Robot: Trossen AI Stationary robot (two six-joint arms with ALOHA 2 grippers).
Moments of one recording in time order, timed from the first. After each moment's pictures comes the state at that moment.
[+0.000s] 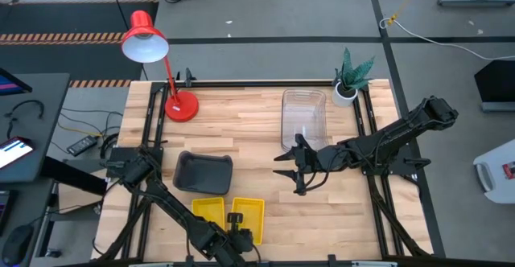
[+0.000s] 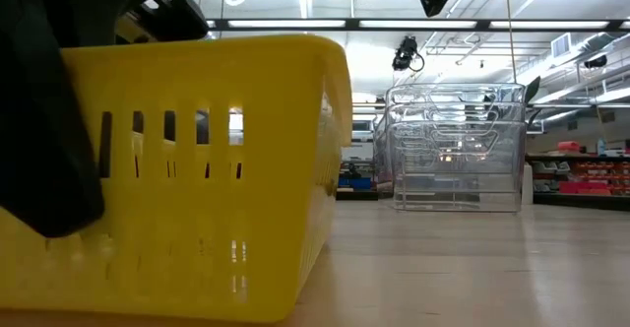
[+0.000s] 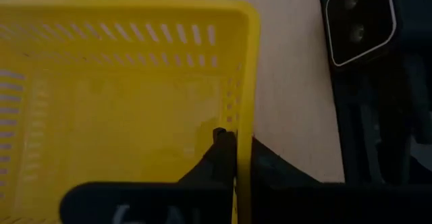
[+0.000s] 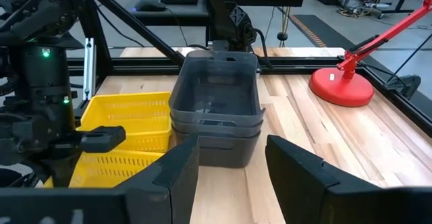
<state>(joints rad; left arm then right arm) -0.75 2.15 1.56 -0.53 -0.35 -0.61 0.36 1.31 0.82 0.19 0.39 0.11</state>
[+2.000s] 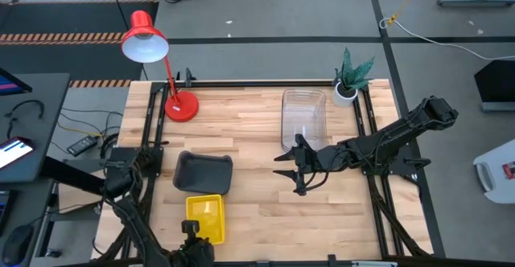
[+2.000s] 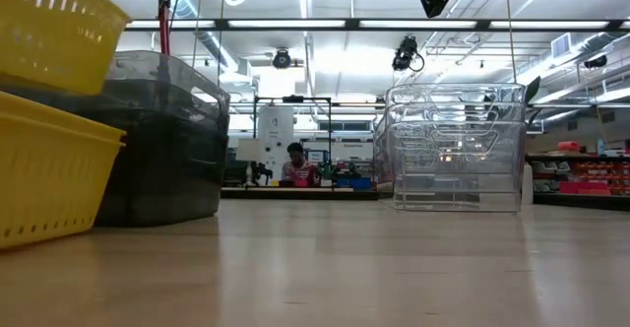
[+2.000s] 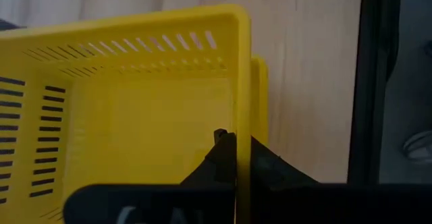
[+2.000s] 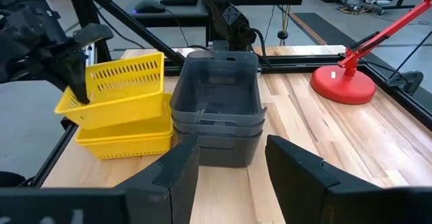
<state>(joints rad) -1.03 2.15 1.87 -1.36 -0.55 -1.09 0.36 1.31 0.82 0.19 0.39 0.13</state>
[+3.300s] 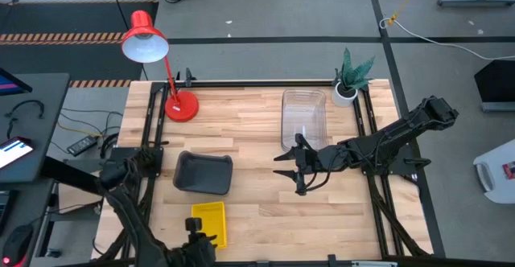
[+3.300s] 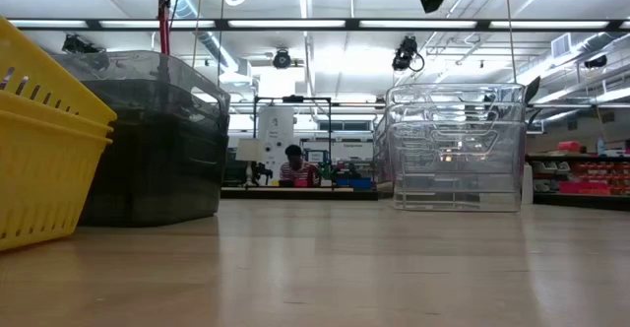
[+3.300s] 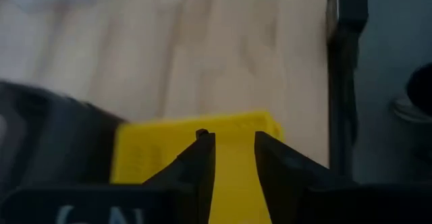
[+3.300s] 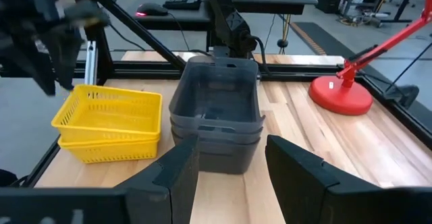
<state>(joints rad) -1.02 2.05 1.84 -1.23 -0.71 -1.03 0.36 1.31 0.82 0.21 0.39 0.08</state>
